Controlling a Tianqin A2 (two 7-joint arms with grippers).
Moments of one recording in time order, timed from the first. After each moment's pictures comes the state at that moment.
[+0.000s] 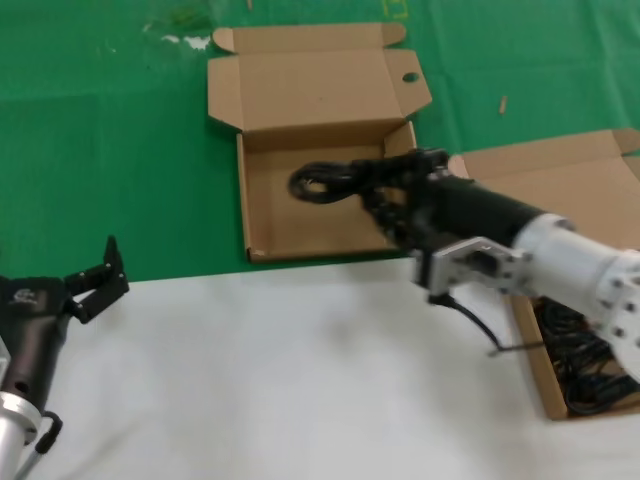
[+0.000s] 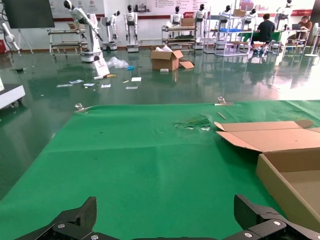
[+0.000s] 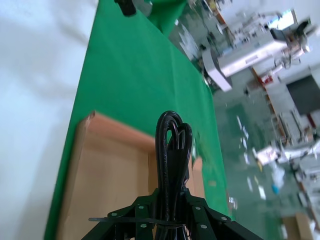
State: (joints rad) left arm 0.00 -0.30 1.60 -1.60 -1.80 0.00 0.00; right arm 0.43 0.58 -1.96 1.63 1.10 -0.51 -0.22
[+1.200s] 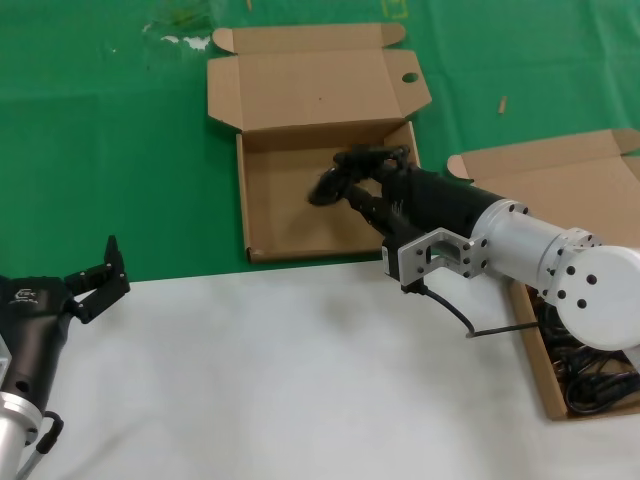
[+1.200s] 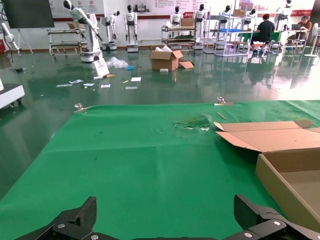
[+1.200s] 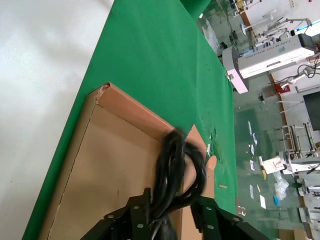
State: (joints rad) left arm 0.00 -0.30 1.60 -1.60 -1.80 0.00 0.00; right arm 0.61 0.45 -2.07 1.35 1.11 -0.47 -0.45
